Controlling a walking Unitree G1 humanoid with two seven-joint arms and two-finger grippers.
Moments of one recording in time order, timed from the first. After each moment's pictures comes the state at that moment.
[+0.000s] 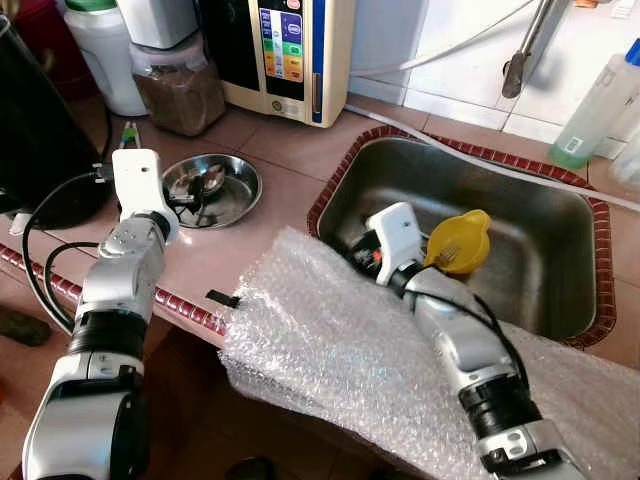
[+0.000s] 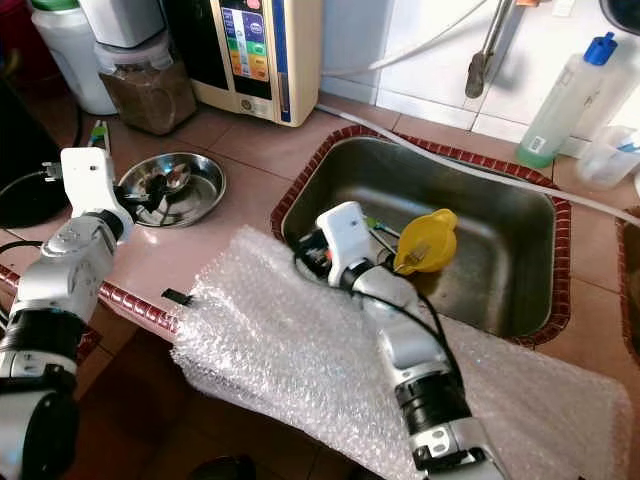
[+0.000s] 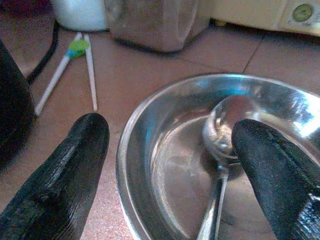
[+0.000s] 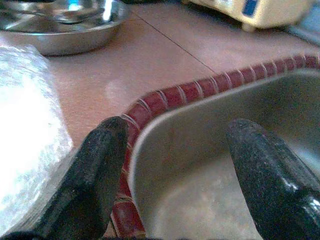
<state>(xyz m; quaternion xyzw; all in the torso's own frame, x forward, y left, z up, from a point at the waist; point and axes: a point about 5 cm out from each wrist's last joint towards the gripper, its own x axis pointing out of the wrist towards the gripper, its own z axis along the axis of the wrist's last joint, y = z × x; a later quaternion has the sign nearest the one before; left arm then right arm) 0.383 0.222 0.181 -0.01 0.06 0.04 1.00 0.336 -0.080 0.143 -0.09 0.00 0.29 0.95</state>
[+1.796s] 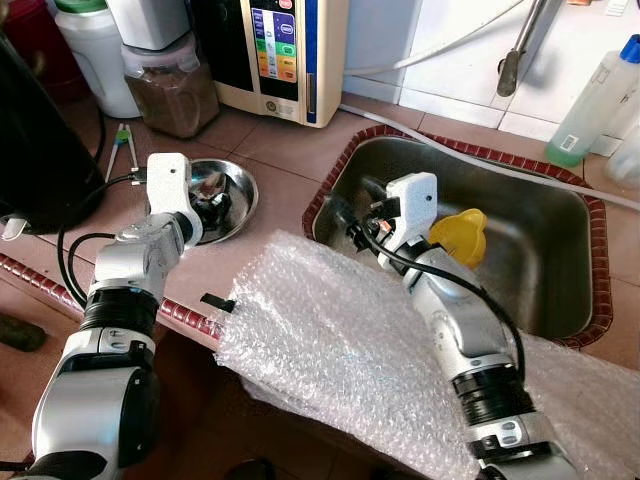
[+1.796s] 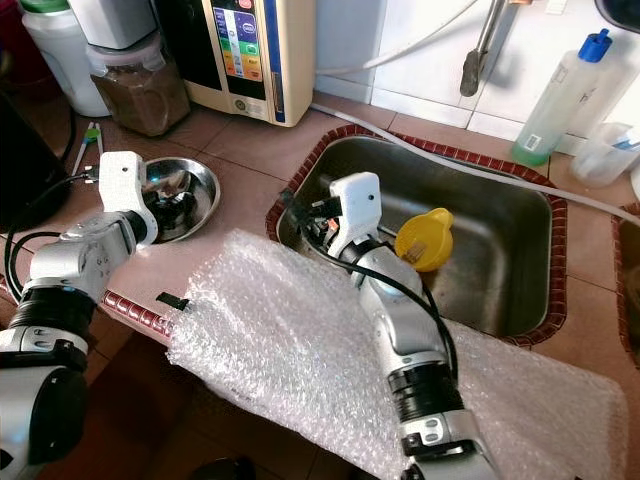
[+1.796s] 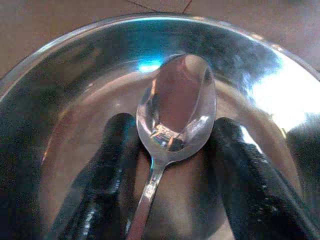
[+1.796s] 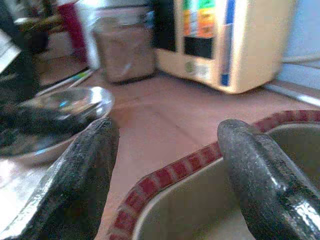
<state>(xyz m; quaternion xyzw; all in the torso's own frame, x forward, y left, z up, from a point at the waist) 0.389 0.199 0.172 -0.06 0.16 -0.05 0.98 0.341 -0.082 0.179 0.02 -0.08 0.32 0.95</state>
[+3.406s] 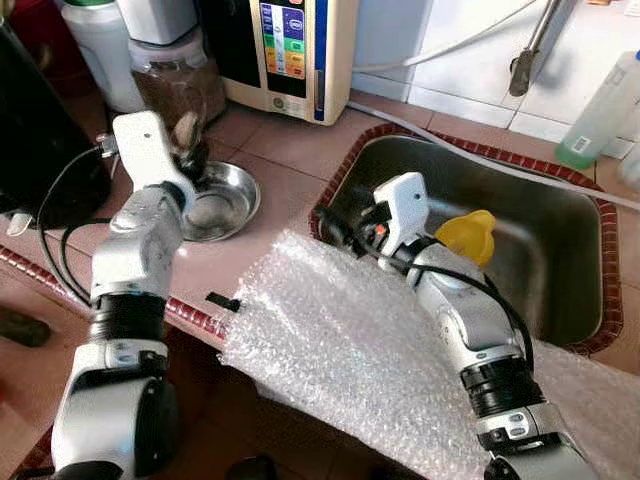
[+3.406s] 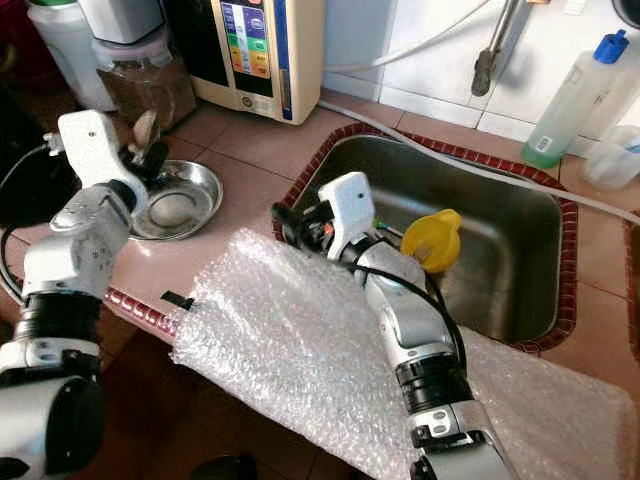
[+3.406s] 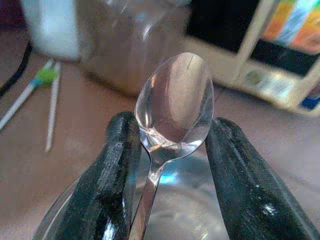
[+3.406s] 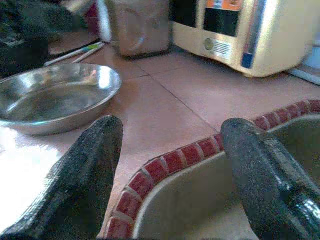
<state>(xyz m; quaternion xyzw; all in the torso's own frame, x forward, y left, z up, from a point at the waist) 0.384 0.186 0.226 -0.08 -0.02 0.00 1.00 0.348 -0.086 0.178 -0.01 -0.05 0.32 0.95</state>
